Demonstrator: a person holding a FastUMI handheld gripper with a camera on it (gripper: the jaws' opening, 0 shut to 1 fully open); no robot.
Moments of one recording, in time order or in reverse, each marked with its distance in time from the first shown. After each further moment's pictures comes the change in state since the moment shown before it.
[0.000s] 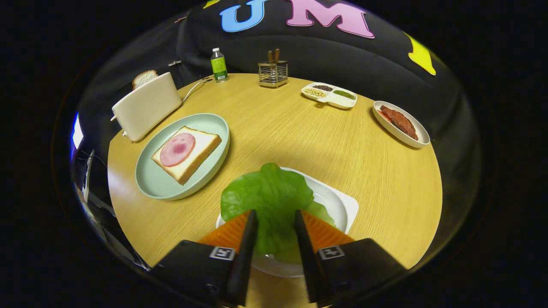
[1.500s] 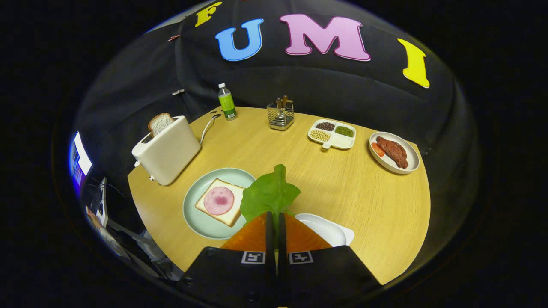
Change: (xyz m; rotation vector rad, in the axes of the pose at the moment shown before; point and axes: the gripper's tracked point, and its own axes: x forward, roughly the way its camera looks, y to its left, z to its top) arm -0.078 0.051 0.106 0.061 -0.141 0.044
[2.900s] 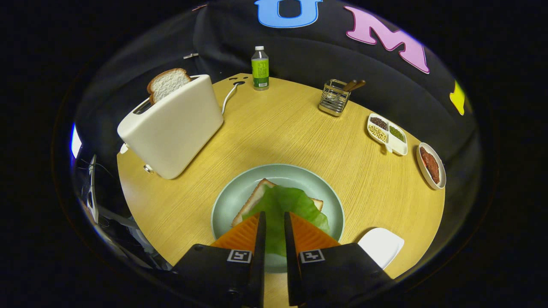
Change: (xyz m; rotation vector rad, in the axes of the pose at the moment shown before) arm 0.100 0.126 -0.010 -0.114 0.207 -0.038
